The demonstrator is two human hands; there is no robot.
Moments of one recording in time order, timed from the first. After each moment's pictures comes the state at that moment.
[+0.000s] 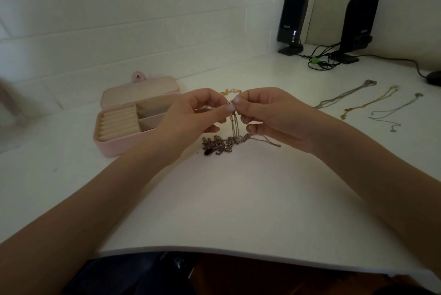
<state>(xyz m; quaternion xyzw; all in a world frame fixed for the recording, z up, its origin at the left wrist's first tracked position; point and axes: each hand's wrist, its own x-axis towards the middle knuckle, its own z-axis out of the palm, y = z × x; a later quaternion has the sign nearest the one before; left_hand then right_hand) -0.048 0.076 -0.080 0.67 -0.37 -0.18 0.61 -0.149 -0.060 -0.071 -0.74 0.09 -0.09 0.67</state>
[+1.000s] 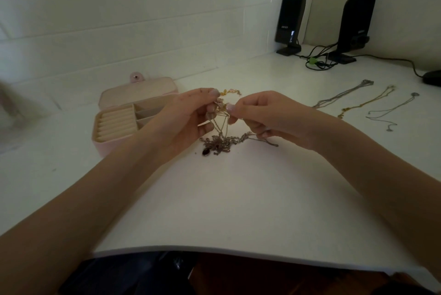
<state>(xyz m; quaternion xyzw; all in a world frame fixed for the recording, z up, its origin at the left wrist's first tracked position) -0.043 0.074 -0.074 0.57 -0.29 -0.35 0.69 -0.153 -0.066 -0.067 -0.82 0.11 -0.04 0.56</state>
